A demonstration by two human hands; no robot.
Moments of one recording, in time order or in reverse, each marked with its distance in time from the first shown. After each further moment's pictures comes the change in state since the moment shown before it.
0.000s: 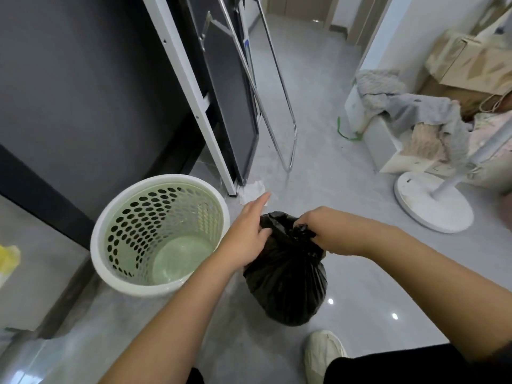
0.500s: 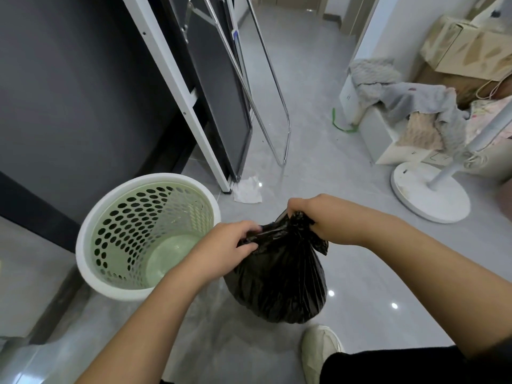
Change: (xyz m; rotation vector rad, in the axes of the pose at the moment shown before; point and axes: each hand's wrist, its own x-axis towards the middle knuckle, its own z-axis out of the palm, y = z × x) left_hand -0.017 -0.009 -0.018 0.209 -0.149 0.054; right_hand 0.001 0.024 -0.005 0.043 0.099 -0.046
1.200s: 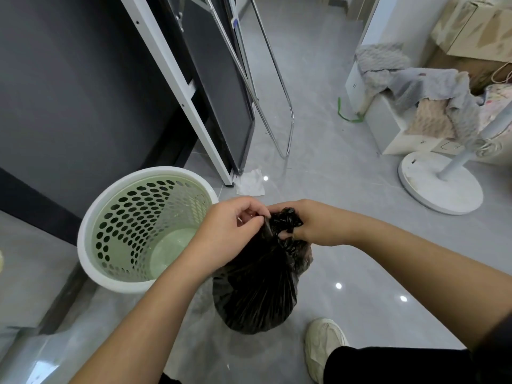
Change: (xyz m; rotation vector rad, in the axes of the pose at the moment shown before) left_hand -0.008 0.037 -0.008 -0.363 0.284 -0.012; right_hand 0.011 0.000 0.029 0.569 -0.083 -0.152
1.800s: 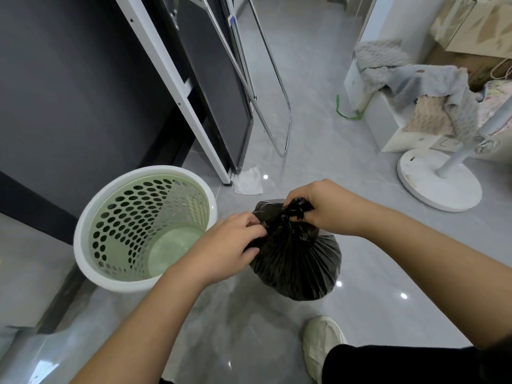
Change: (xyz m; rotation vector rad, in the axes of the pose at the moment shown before) left_hand -0.003 -0.028 0.010 0.683 -0.349 0.254; right_hand -0.014 -0.002 -0.021 -0.411 0.242 0.000
